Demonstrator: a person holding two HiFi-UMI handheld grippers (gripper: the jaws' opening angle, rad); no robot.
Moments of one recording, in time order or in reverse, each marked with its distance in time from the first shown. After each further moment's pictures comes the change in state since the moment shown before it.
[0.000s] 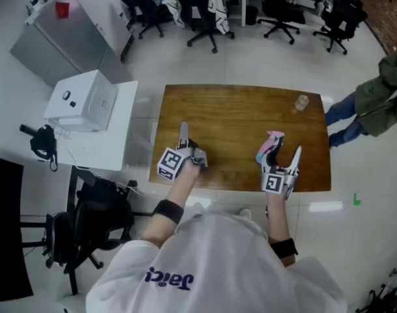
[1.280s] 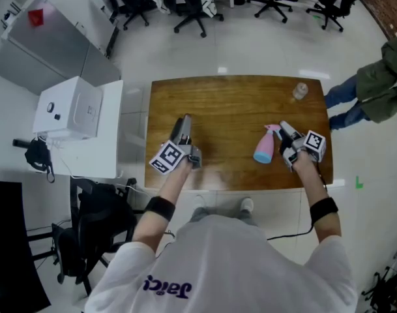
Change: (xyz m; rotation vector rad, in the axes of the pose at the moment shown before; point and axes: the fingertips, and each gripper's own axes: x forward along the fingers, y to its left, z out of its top) left arm 0.068 -0.002 -0.042 0.347 0.263 -0.028; right arm 0.034 -0.089 0.158 -0.892 0.632 -1.149
